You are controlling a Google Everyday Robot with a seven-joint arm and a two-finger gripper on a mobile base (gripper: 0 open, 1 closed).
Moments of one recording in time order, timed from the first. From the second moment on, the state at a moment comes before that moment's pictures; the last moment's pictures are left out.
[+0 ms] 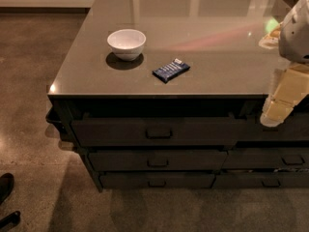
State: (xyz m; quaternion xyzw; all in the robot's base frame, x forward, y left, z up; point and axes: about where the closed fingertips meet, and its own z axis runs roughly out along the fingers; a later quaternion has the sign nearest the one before) arm 0.438 -0.217 0.976 -0.60 0.78 -0.03 0.16
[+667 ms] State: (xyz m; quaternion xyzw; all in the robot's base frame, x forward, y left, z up) arm 0.440 -0.209 0.962 -0.61 0.78 -0.02 0.18
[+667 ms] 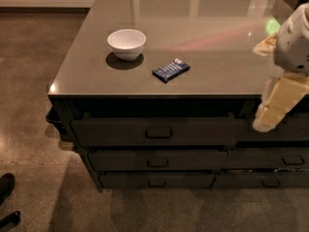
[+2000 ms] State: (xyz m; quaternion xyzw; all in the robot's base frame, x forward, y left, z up) arm 0.454 -0.123 0.846 -0.61 0.73 0.14 0.28
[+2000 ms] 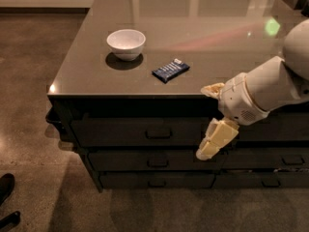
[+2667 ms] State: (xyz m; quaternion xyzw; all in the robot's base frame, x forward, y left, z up) arm 0.479 -0.067 0.753 -0.64 0.70 0.16 0.27
